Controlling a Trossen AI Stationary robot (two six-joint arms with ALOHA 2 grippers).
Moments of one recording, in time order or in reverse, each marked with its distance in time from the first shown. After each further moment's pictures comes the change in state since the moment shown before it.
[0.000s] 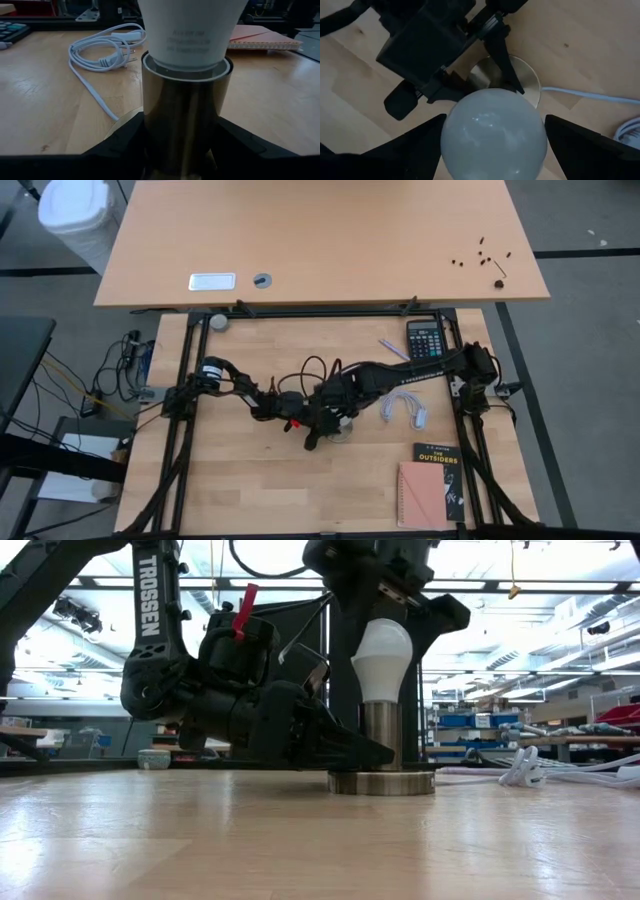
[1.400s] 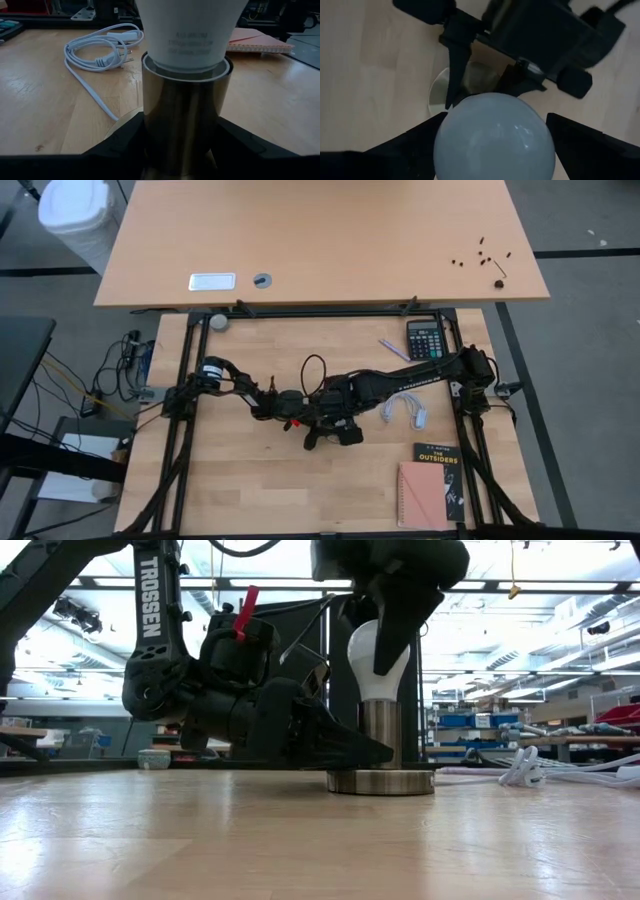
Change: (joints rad) left arm 0.000 0.000 0.000 0.009 0.044 -0.024; right arm 0.038 0.029 0.000 0.036 0.127 -1.141
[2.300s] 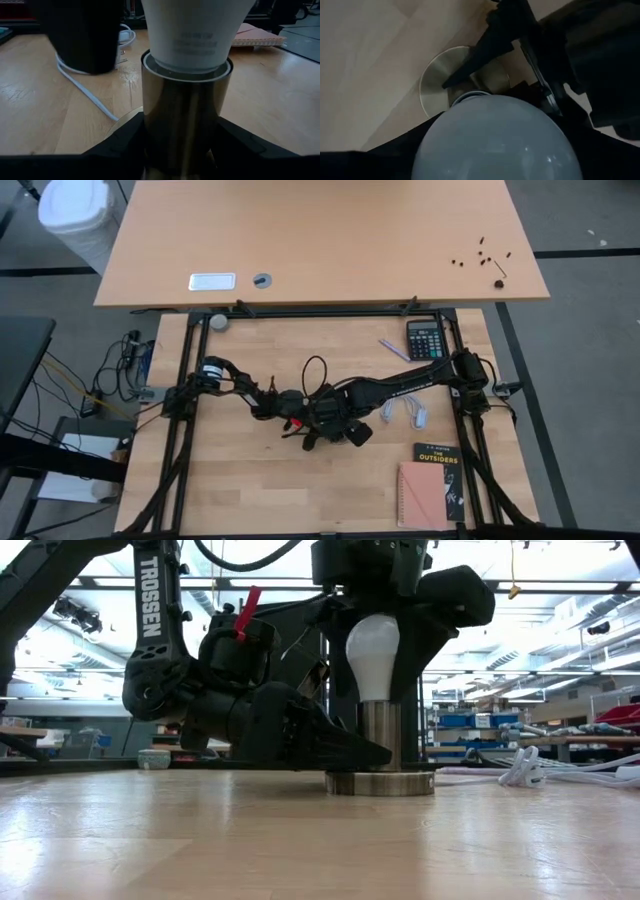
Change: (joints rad) left arm 0.000 0.000 0.000 -0.011 0.033 0.053; right arm 0.018 0.058 -0.001 0.022 0.000 -0.519
